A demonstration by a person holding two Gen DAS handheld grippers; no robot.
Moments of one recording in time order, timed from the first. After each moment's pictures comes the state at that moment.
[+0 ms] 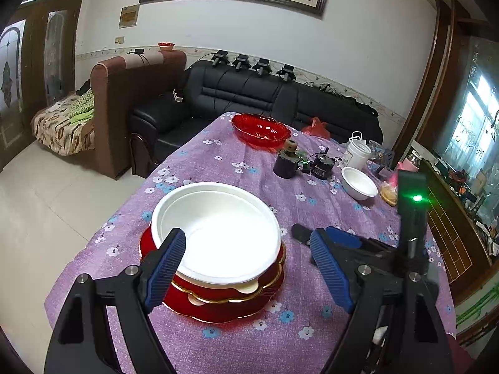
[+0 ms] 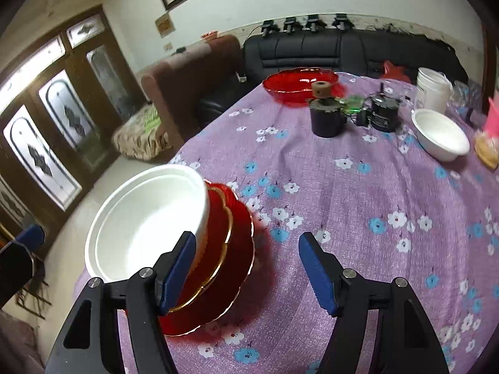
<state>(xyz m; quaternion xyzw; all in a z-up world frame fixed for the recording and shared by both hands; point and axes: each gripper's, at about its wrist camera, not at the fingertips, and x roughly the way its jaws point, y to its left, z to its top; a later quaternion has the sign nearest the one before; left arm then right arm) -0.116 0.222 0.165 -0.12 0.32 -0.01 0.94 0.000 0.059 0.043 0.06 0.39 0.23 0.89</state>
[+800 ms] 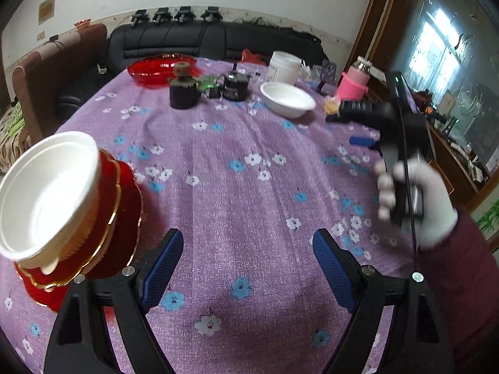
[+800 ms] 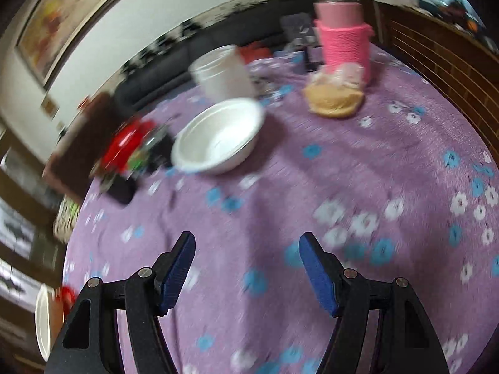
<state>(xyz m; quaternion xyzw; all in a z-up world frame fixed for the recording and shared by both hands) -0.065 0.074 0.088 -0.04 0.43 -0.14 0.89 0.101 -0.212 0.016 0.22 0.42 -0.01 0.88</state>
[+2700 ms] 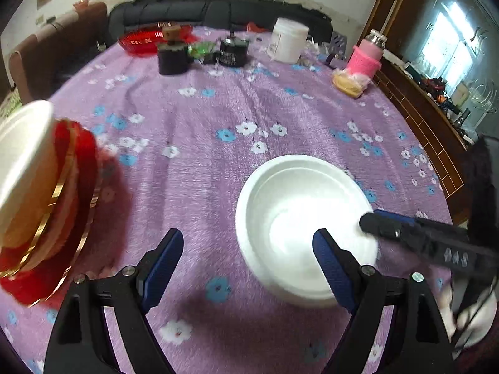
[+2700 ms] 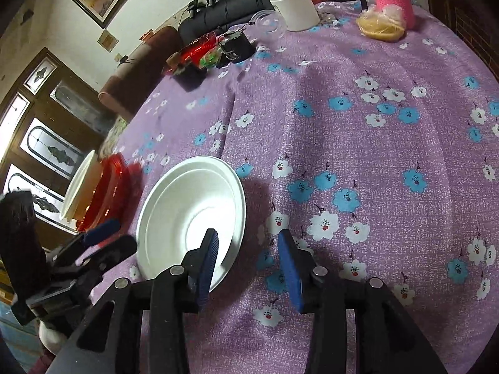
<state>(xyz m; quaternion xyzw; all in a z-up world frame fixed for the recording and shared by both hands) -0.037 0.041 0.045 -0.05 0.49 -0.13 0.86 -0.036 -0.164 -0.014 0.15 0.49 0.18 0.84</state>
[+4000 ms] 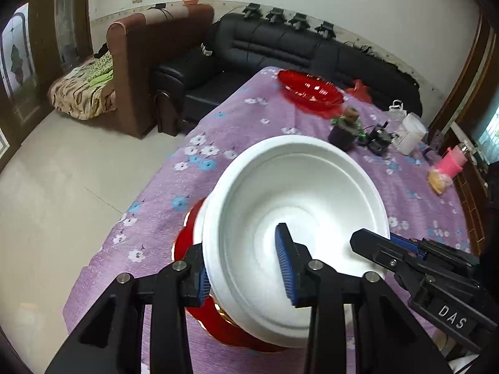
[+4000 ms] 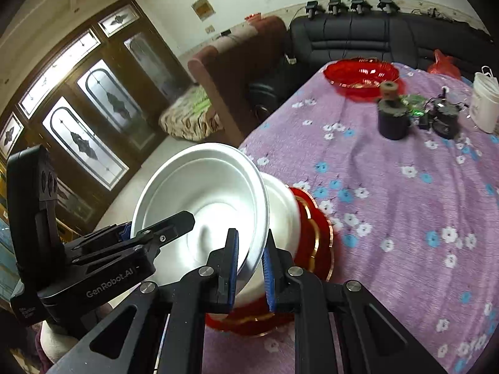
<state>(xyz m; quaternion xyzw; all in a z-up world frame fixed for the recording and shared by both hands) -0.033 0.276 0.125 -0.11 0.44 0.06 0.89 0.014 0.120 0.064 0.05 0.44 0.34 0.83</state>
